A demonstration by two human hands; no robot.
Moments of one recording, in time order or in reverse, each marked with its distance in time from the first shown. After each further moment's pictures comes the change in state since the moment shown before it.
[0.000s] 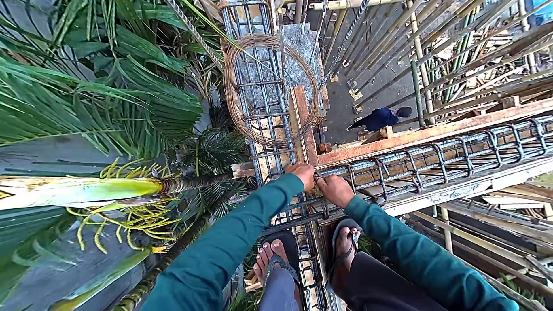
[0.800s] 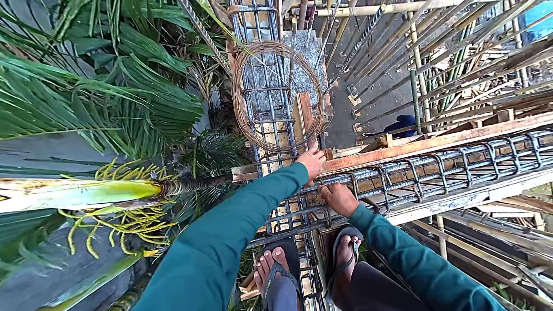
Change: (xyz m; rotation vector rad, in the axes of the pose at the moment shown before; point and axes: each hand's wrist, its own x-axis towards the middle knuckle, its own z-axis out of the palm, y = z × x) left_hand 0.051 -0.014 -0.019 0.800 0.163 0.391; right_hand 0.006 0.004 0.002 0.006 -0.021 -0.036
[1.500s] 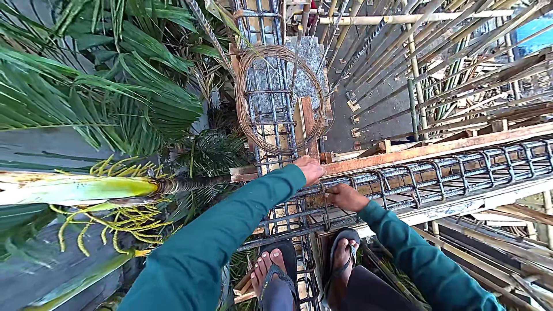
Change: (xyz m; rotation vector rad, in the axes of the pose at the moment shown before) left_hand -0.033 -0.006 -0.023 -0.479 -0.016 -0.005; right_hand 0.000 0.011 -0.032 0.024 -0.210 -0.153
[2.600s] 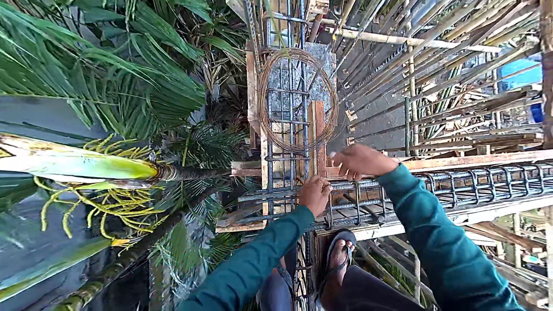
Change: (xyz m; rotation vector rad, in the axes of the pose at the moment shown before) left_hand -0.028 0.065 0.069 -0.993 0.573 -0.480; right_hand -0.036 -0.108 -0.079 -0.149 0.133 0.005
